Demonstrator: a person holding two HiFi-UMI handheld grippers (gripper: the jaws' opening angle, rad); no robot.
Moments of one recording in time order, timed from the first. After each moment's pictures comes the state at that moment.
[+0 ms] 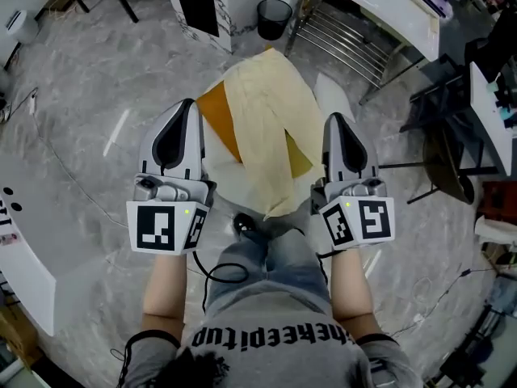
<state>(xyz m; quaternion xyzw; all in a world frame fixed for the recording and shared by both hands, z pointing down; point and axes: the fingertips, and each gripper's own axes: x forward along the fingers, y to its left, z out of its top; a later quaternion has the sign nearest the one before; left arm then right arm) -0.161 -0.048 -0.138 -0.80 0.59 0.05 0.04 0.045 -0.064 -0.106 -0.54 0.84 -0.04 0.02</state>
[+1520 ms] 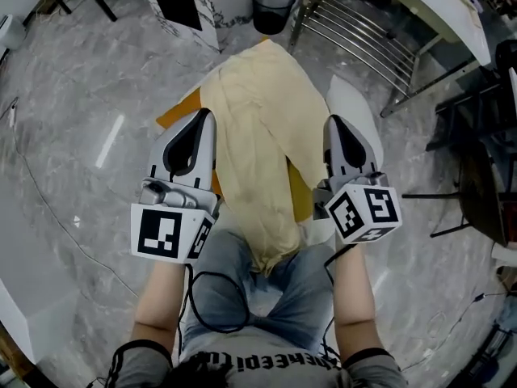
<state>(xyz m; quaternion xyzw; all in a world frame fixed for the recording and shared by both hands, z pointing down) -0.082 -0.215 0.195 -0.83 0.56 0.02 0.01 0.110 -0.250 0.249 -0.53 0.84 -0.12 0.01</state>
